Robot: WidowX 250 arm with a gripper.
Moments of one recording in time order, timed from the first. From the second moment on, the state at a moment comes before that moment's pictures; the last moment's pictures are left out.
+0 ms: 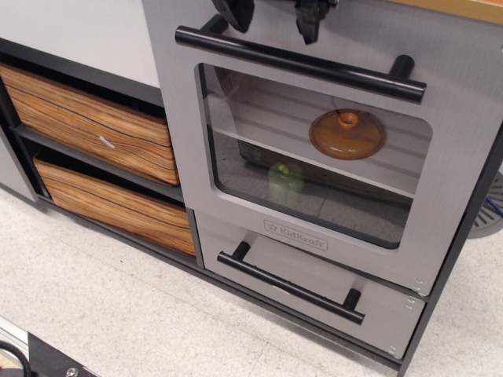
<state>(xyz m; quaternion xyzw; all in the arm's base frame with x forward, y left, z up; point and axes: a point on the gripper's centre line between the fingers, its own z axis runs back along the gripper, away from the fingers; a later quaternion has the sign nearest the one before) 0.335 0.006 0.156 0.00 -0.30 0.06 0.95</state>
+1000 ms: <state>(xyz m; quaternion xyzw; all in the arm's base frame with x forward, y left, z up) 0.303 0.005 0.145 -0.03 -0.27 0.02 0.96</state>
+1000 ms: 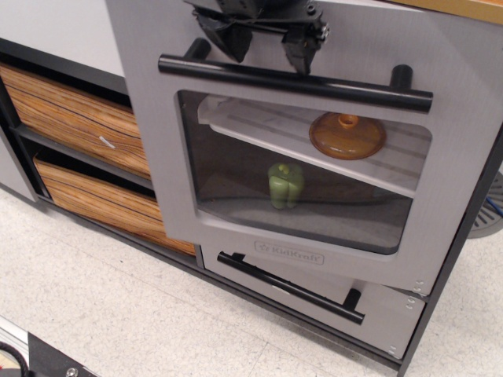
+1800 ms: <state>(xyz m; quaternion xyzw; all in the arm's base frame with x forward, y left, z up) 0.238 0.030 0.185 -0.03 -0.20 0.05 0.98</state>
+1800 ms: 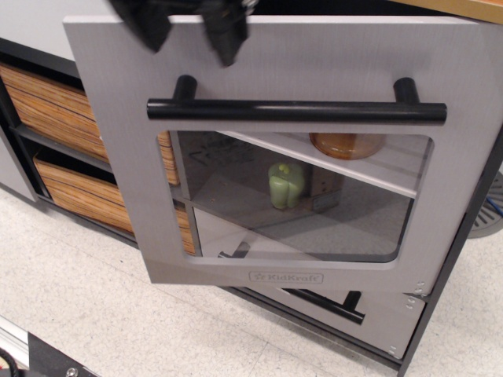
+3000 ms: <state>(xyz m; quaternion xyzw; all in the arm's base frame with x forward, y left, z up) 0.146 0.164 0.099 0.06 -0.10 0.07 0.99</state>
